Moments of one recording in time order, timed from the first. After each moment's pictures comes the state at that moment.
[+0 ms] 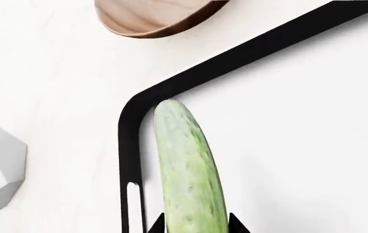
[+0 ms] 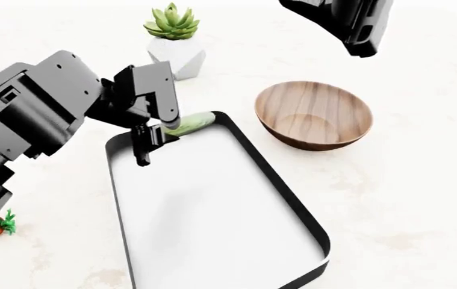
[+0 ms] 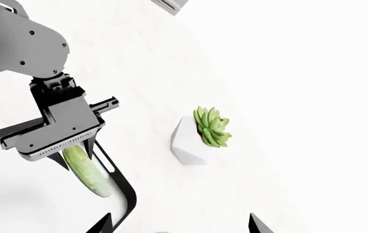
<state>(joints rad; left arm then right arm) -1.56 -0.49 1.25 -0.54 -0.35 -0.47 0.96 1.98 0.64 -0.86 -0.07 0.62 1.10 -0.83</state>
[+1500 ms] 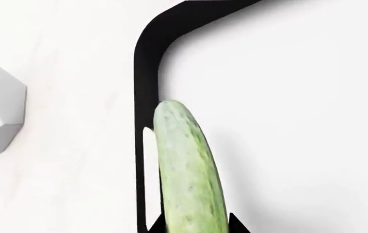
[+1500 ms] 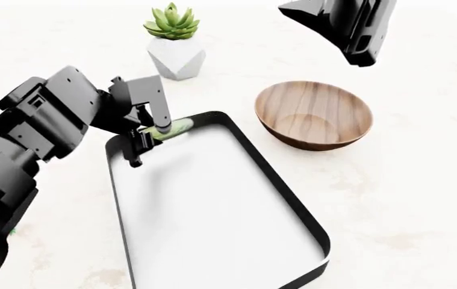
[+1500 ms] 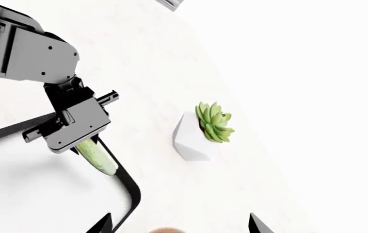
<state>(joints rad) -1.53 -0.36 1.30 -0.96 -0.26 -0.28 0.96 1.97 0.65 -0.85 -0.12 0.65 1.16 -0.79</state>
